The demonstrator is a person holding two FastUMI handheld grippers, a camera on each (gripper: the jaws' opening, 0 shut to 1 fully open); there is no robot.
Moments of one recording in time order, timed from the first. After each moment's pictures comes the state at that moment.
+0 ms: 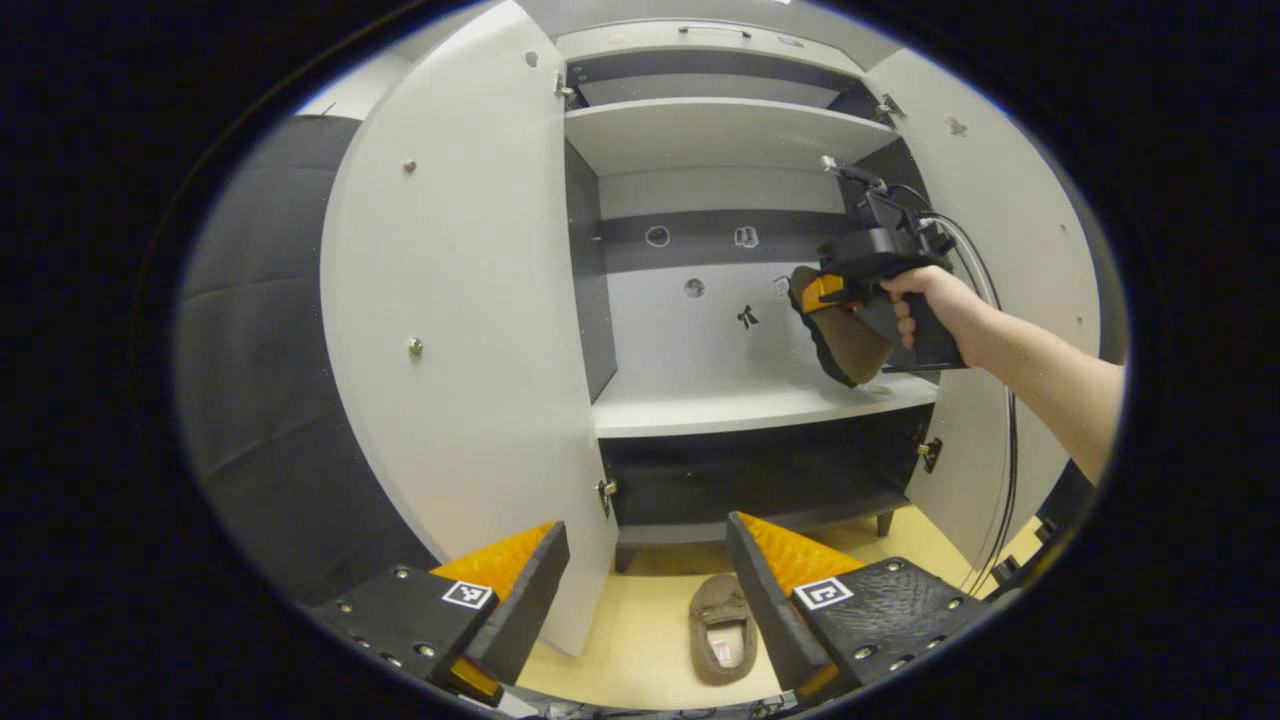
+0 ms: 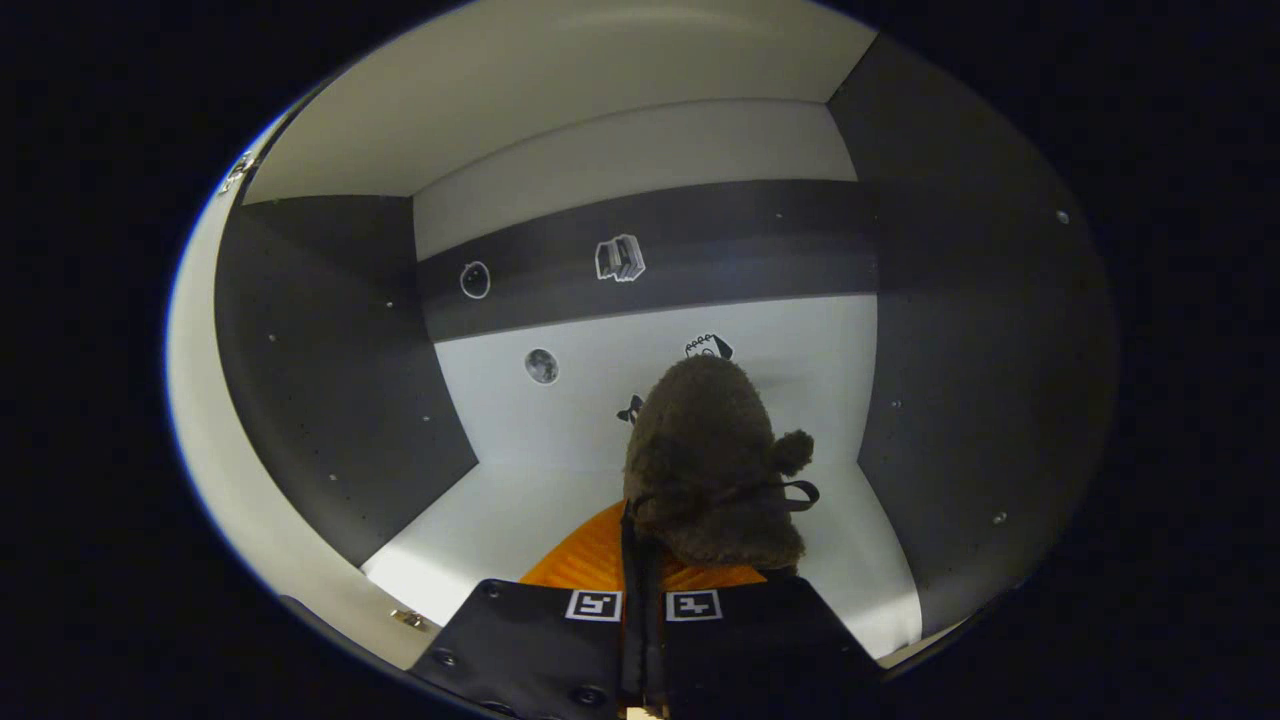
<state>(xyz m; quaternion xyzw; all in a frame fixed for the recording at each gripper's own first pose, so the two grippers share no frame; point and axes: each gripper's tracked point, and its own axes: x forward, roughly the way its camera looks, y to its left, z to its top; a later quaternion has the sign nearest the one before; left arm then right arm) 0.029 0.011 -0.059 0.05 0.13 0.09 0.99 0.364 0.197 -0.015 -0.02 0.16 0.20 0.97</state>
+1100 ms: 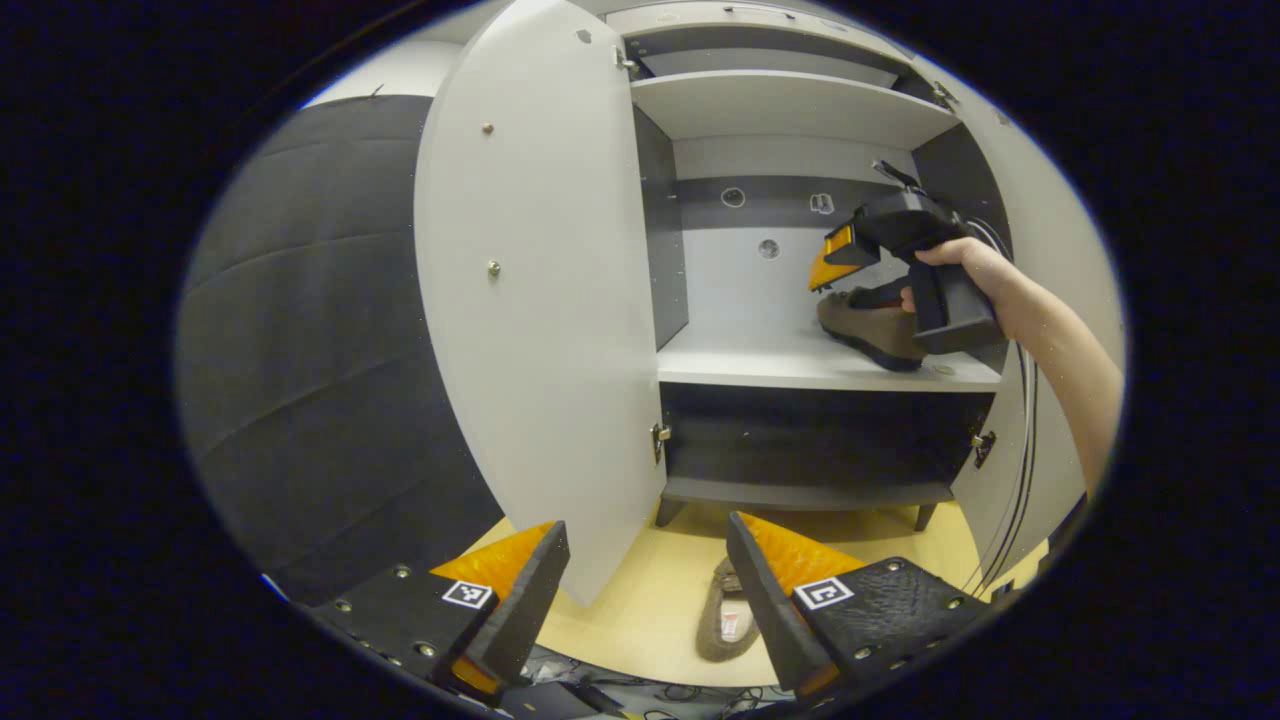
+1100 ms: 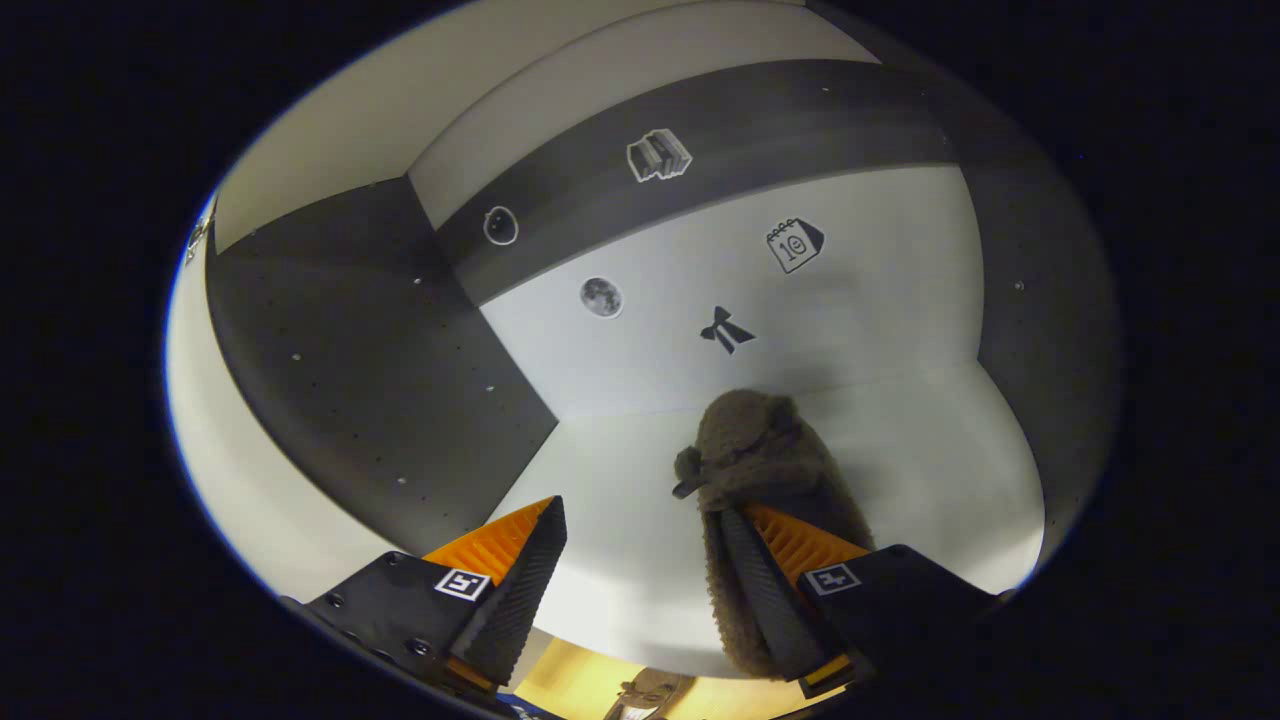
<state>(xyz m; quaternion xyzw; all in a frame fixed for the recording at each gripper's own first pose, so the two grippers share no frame) -0.004 0.014 -0.090 0.01 0.19 0.20 0.96 0.328 0.258 -0.045 0.07 0.29 0.30 0.90</state>
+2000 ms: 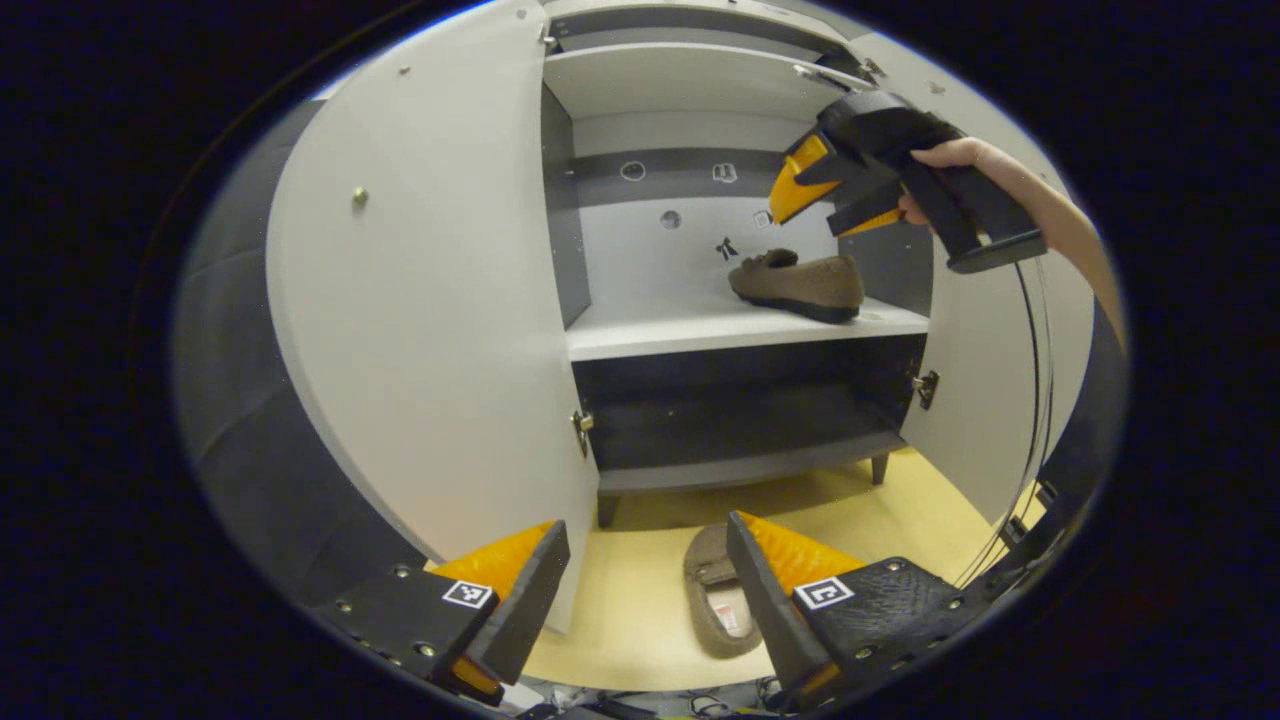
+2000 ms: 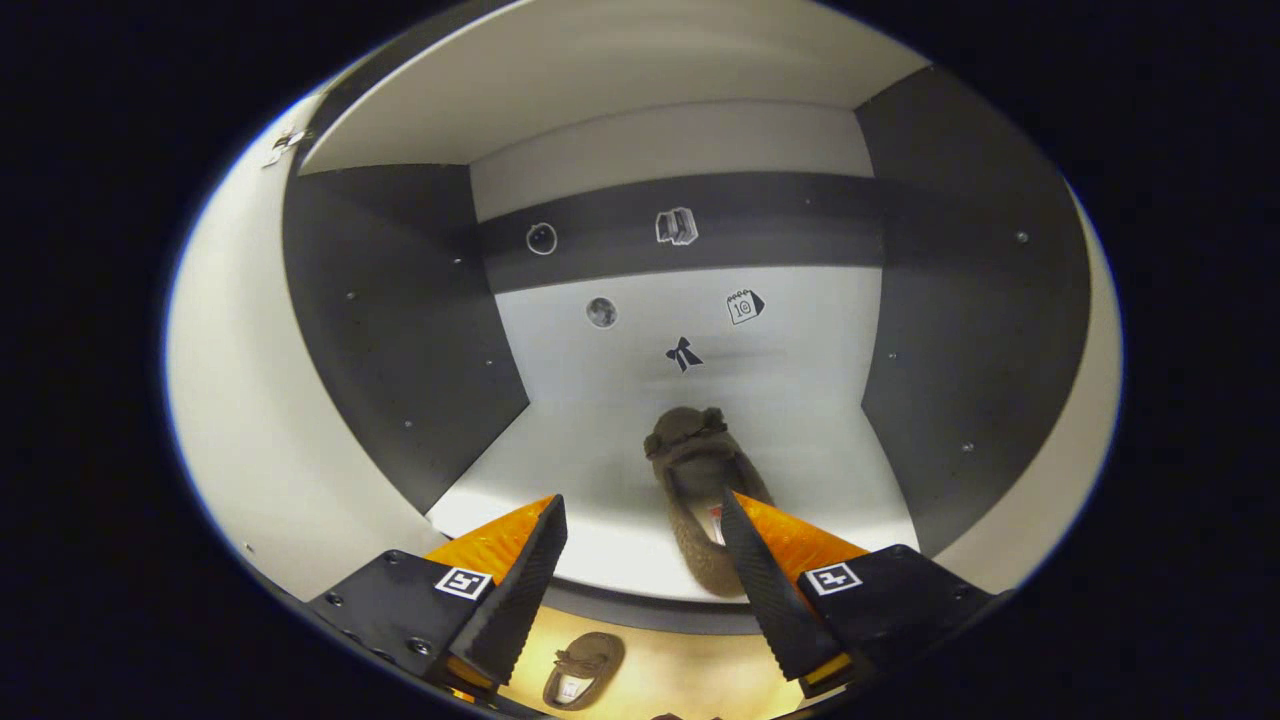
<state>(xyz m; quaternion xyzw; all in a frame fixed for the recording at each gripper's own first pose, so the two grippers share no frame) 0.031 0.009 -0.148 0.03 0.21 0.02 0.98 0.235 0.205 -0.002 -0.03 0.21 0.23 0.95</state>
